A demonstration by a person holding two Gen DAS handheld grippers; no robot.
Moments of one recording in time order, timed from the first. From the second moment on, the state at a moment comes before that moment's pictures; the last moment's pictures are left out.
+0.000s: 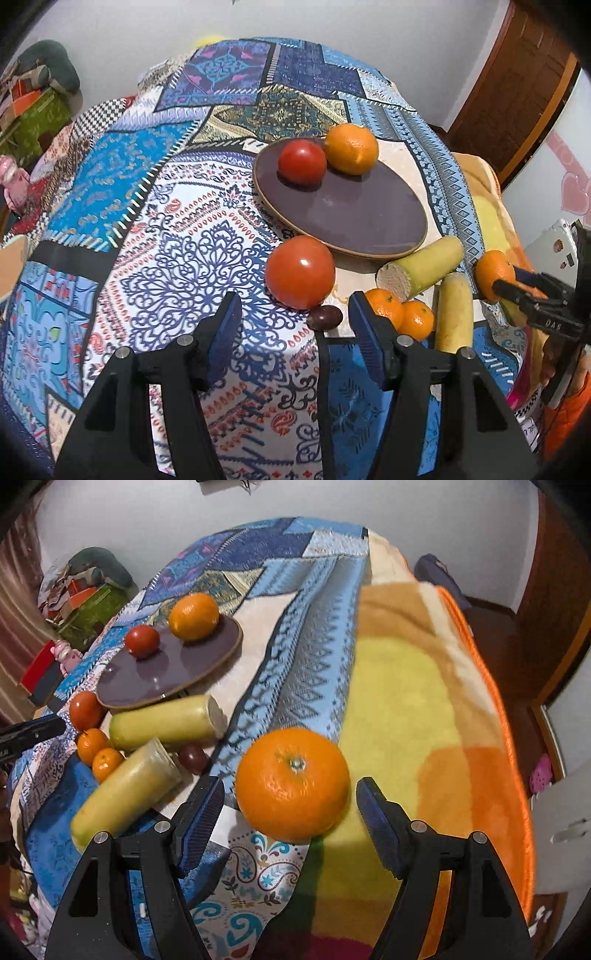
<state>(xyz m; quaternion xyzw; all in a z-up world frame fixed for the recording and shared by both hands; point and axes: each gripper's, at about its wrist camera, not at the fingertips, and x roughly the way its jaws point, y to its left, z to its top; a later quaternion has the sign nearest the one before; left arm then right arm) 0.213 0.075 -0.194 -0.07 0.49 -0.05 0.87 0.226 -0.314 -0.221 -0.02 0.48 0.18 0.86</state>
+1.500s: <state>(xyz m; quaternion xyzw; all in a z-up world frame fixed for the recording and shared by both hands) 0.235 0.076 -0.158 -0.07 0.44 -0.05 0.89 0.247 -0.280 -0.178 -0.03 0.41 0.23 0.88</state>
